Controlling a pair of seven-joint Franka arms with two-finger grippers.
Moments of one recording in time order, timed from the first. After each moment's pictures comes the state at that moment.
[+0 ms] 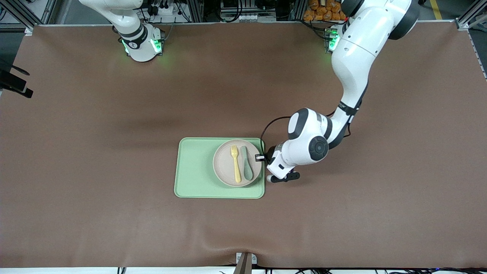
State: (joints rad) left arm -0.42 0.86 -0.19 -1.38 -0.44 2.29 -0.42; right arm -0.07 0.02 -0.08 -1.47 0.03 1.44 -0.03
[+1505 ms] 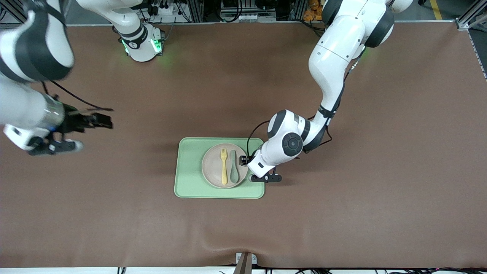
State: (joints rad) left arm -0.59 0.97 -0.05 -1.24 -0.44 2.35 -0.38; right arm 0.15 0.31 -0.05 -1.49 0.14 1.58 -0.02
